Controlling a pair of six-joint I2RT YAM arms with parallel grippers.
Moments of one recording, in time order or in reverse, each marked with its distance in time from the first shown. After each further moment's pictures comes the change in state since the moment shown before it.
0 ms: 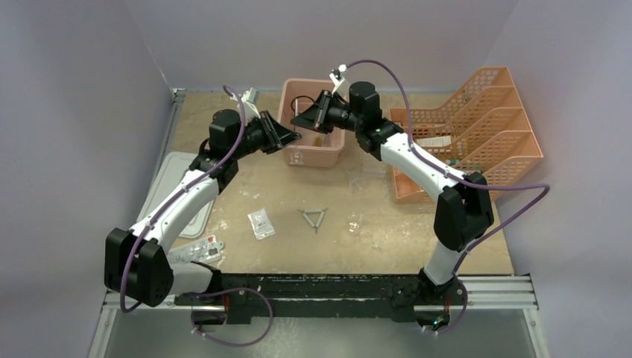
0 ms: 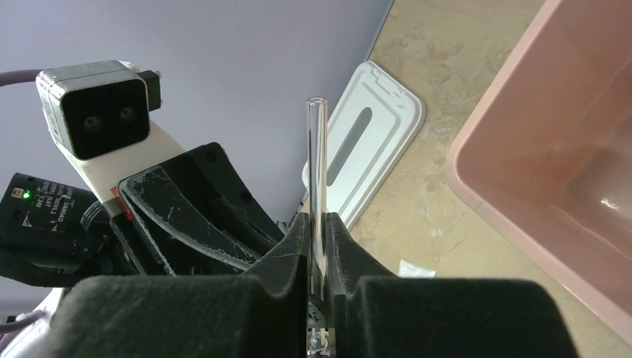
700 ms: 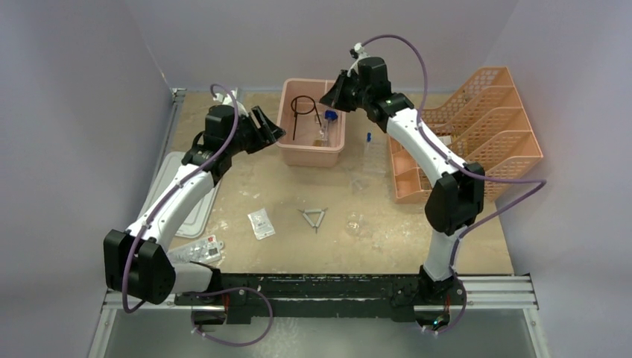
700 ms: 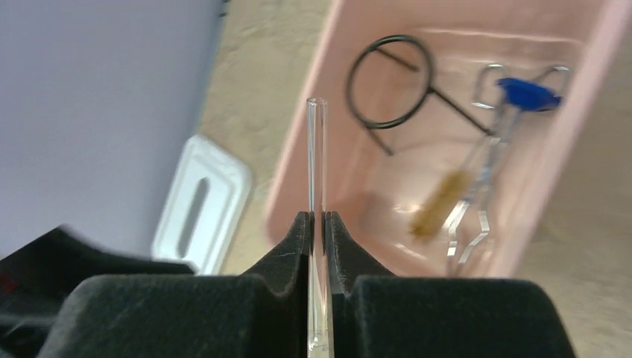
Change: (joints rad) left arm 0.060 0.018 0.080 -0.261 -0.237 0.092; right arm -0.103 0.115 0.305 -0.393 0.255 -0.276
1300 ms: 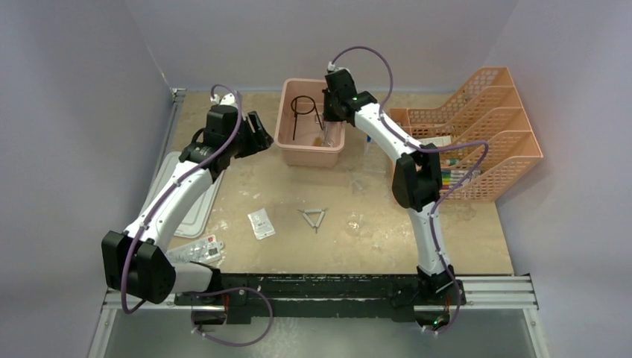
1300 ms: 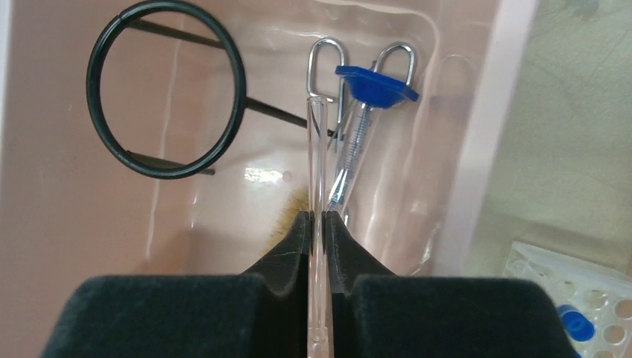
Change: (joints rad) left arm 0.001 -0.003 0.060 -0.233 -0.205 0.147; right arm 0.039 0.405 0.351 -0.276 0.402 -0.247
